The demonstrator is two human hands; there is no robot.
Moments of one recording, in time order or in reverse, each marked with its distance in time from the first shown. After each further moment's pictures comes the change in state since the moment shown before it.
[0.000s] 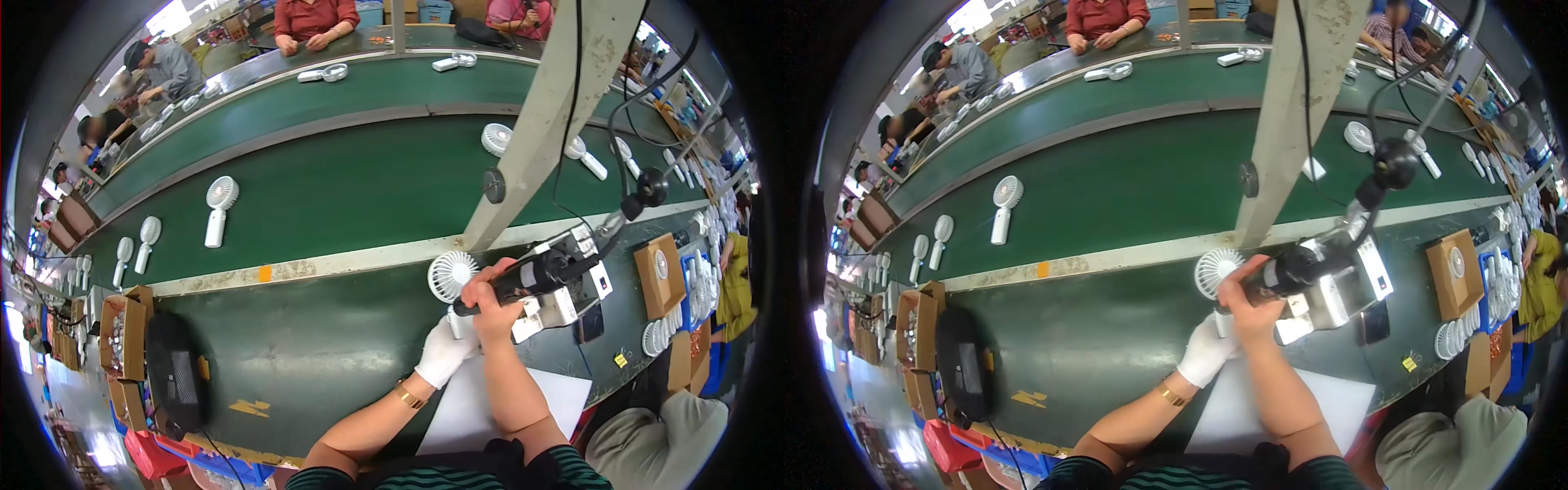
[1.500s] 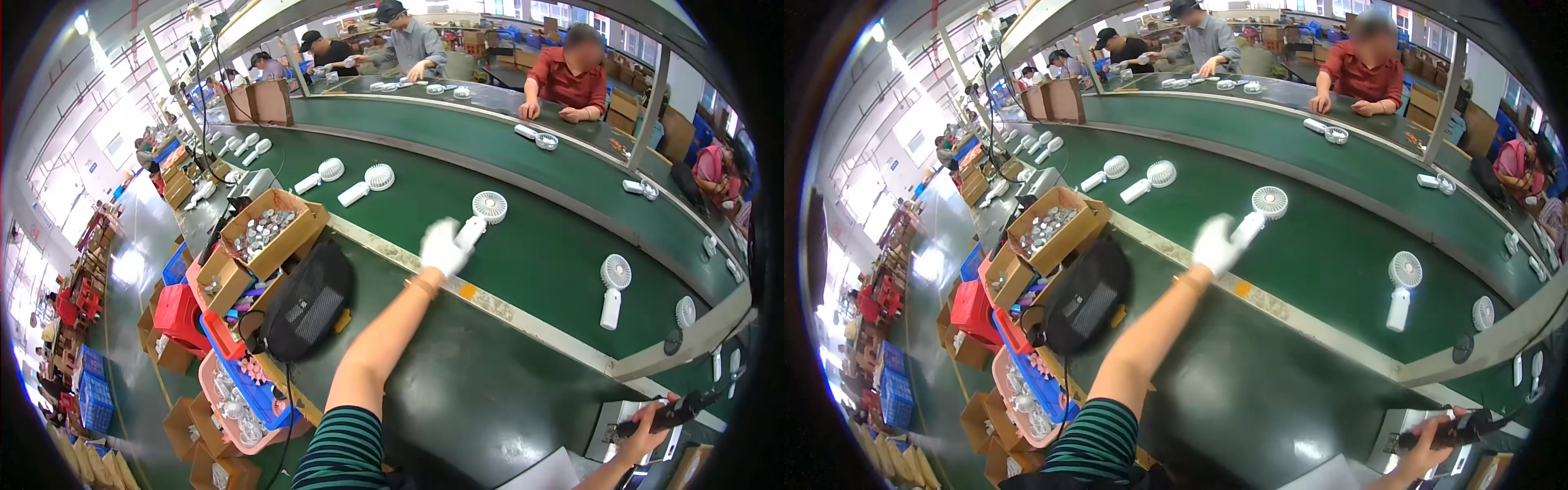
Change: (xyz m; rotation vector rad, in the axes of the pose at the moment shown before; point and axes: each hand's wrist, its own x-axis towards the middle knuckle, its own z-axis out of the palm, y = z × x) left_hand 0.020 0.159 -0.366 1.062 0.976 0.379; right_hand 0.016 -0.056 -0.004 -0.615 0.051 -0.183
